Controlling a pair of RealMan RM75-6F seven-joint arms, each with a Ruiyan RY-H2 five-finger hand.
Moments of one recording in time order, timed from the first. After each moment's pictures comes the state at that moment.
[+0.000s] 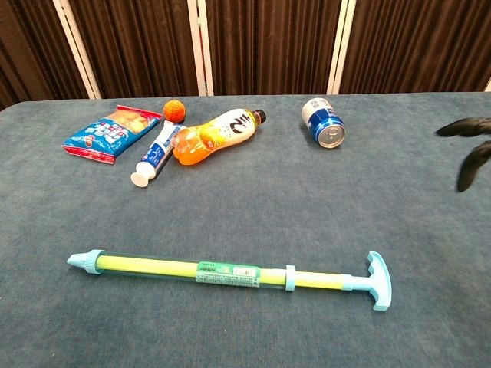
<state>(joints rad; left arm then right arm) -0.12 -1.13 -0.04 -1.63 1.49 1.46 0.16 0.33 -1.10 0.01 -1.76 -1.75 1.15 -0.01</state>
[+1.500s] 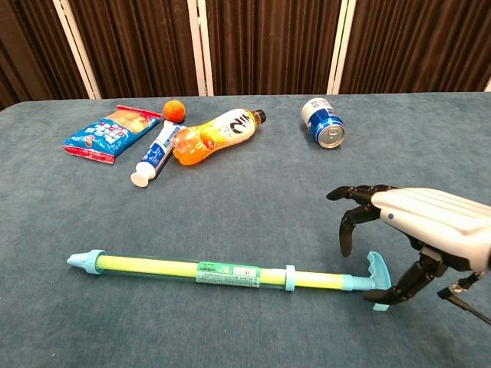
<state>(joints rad) -0.13 -1.14 -0.04 -1.62 1.48 1.45 0.15 0.42 -1.54 0.06 -1.74 -1.34 1.04 -0.44</state>
